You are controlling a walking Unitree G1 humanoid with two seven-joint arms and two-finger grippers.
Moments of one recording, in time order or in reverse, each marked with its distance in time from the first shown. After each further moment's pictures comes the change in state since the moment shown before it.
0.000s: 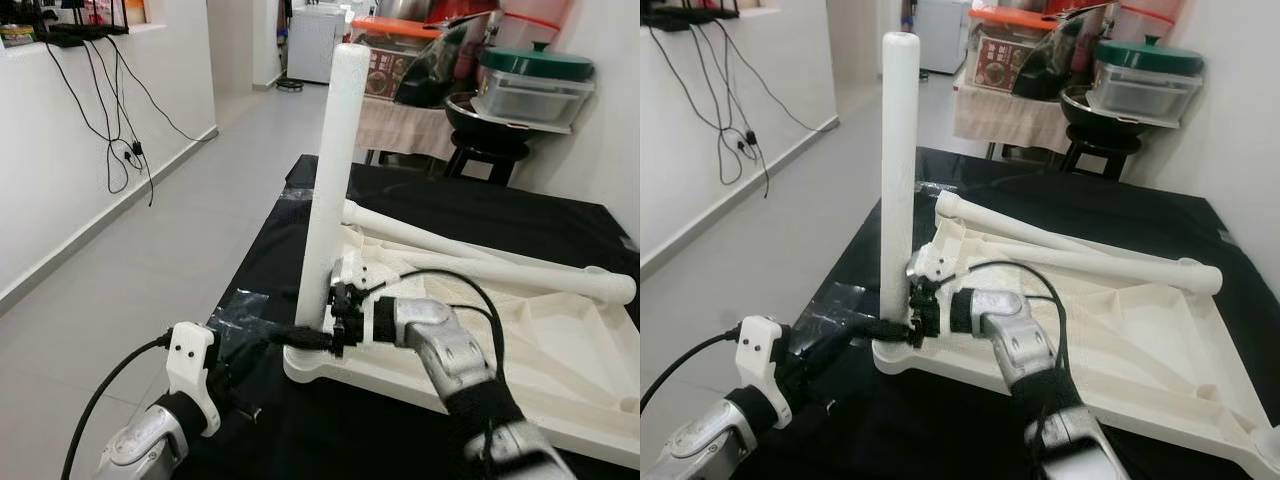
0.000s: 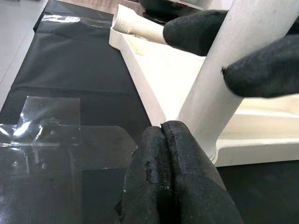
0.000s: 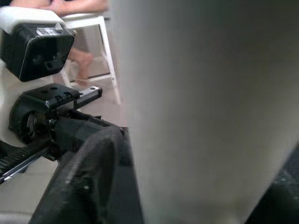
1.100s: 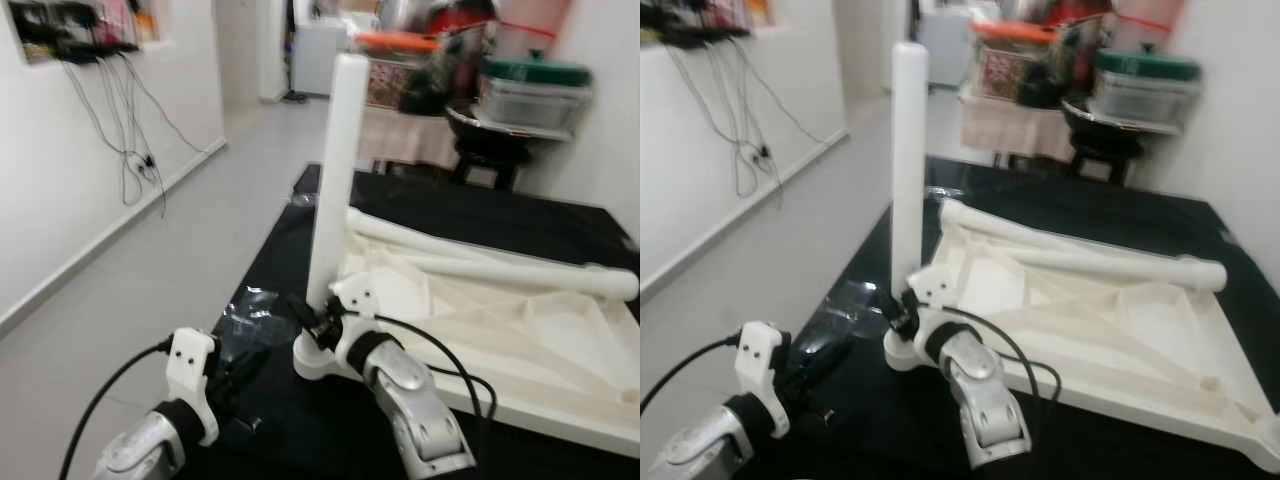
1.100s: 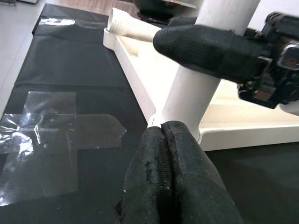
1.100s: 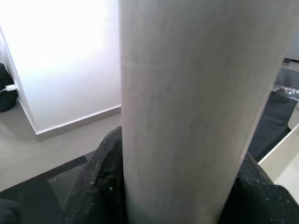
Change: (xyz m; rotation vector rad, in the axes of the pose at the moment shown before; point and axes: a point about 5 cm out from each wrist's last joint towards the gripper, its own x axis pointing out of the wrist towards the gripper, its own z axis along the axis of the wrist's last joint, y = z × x) left arm -0.007 0.000 -0.001 0.000 0.025 -0.014; right arm 0.024 0.040 -0.023 0.003 -0.106 -0.775
